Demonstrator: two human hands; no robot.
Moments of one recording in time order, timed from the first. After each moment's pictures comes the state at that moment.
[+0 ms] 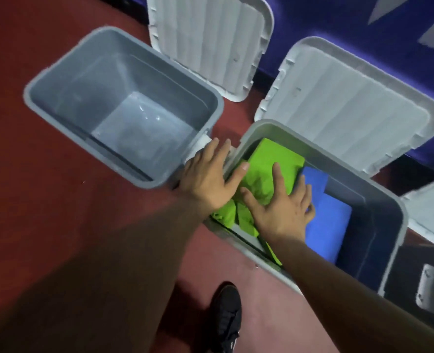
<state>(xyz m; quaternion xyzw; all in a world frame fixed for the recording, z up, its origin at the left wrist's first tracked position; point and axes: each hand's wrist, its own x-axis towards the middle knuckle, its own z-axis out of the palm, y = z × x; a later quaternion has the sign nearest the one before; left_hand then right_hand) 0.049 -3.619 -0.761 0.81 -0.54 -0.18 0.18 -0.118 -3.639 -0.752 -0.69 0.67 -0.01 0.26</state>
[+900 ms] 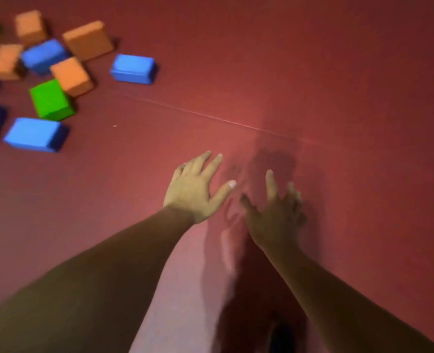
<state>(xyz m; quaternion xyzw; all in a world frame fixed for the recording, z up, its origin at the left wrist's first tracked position) 0.385 -2.561 -0.673 0.98 0.00 -0.02 0.18 0.377 -2.747 -0.686 -0.96 0.08 0.10 0.25</state>
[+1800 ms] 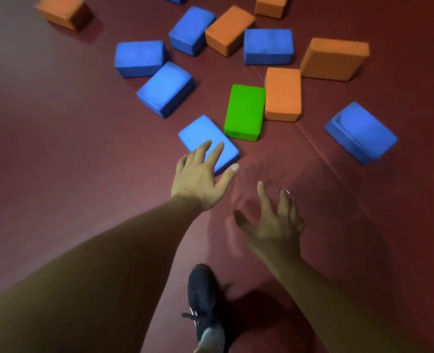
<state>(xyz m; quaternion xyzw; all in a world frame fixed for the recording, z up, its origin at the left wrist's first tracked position) 0.491 -1.849 -0.761 0.89 0.41 0.01 0.21 0.579 -2.020 -0.790 -0.92 -0.33 0.17 0.13</state>
